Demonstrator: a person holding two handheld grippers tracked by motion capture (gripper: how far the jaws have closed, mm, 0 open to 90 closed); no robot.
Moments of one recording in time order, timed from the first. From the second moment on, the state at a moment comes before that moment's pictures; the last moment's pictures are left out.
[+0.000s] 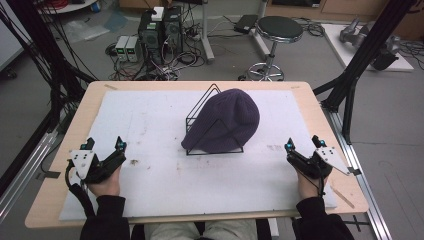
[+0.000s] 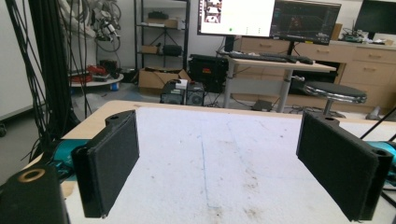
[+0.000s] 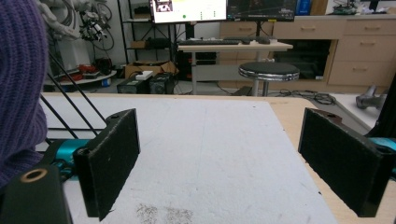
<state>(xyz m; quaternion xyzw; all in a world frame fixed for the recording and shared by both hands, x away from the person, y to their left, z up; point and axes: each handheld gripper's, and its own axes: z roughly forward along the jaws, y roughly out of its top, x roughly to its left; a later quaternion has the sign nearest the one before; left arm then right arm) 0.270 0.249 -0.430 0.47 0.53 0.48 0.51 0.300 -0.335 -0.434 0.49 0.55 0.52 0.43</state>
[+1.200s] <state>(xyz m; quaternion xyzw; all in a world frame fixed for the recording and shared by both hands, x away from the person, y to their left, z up) 0.271 0.248 -0.431 0.48 0.54 0.46 0.52 0.300 -0.337 -0.435 0.50 0.56 0.52 0.40</state>
